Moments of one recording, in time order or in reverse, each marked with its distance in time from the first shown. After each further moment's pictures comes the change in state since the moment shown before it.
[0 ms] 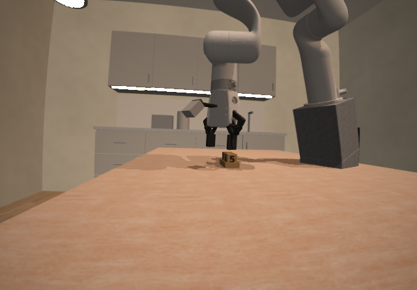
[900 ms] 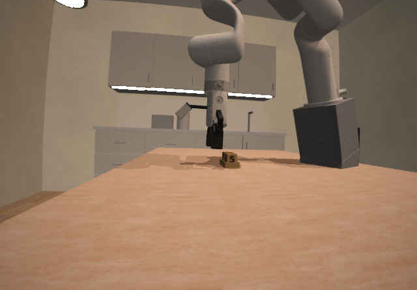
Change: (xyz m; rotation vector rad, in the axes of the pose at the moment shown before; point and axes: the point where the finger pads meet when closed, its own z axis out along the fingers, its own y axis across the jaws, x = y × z) arm 0.007 0.023 0.000 -0.001 -0.004 0.498
